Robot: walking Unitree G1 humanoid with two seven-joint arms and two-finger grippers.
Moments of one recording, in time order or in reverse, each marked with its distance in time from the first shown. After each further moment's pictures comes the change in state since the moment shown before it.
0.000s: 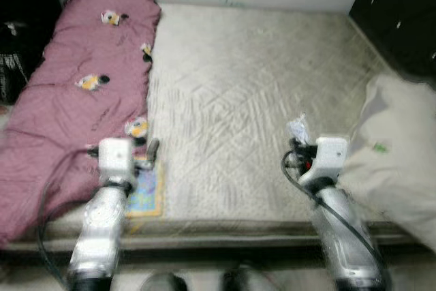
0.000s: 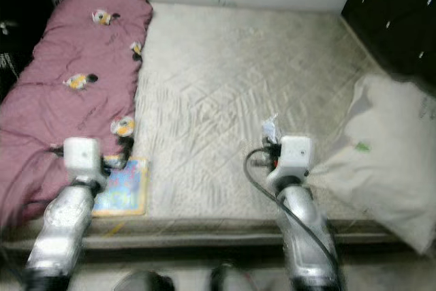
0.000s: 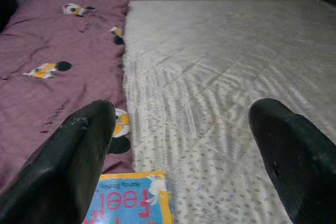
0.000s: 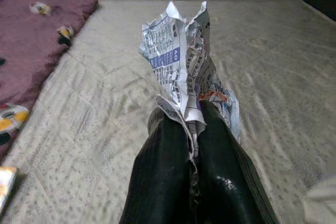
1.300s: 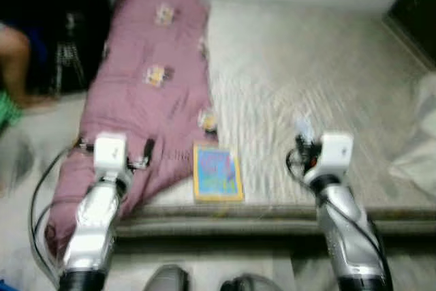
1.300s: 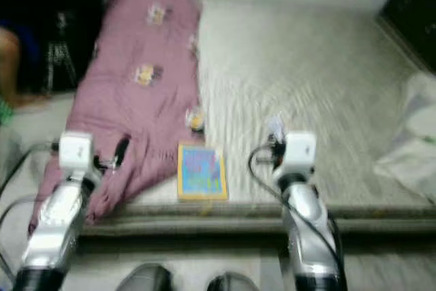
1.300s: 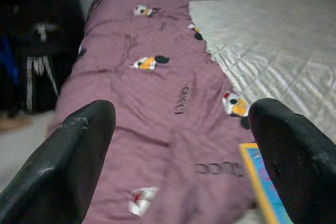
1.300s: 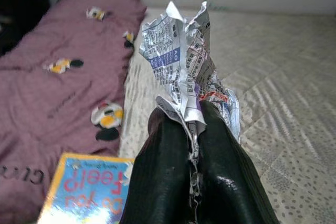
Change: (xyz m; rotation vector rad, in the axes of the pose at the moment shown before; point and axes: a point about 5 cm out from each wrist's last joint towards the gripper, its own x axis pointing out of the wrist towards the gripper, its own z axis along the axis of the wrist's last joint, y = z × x) left arm 0.002 0.034 0.009 0.094 -0.014 0.062; right arm 0.008 0.003 0.011 -0.013 -0.049 0.017
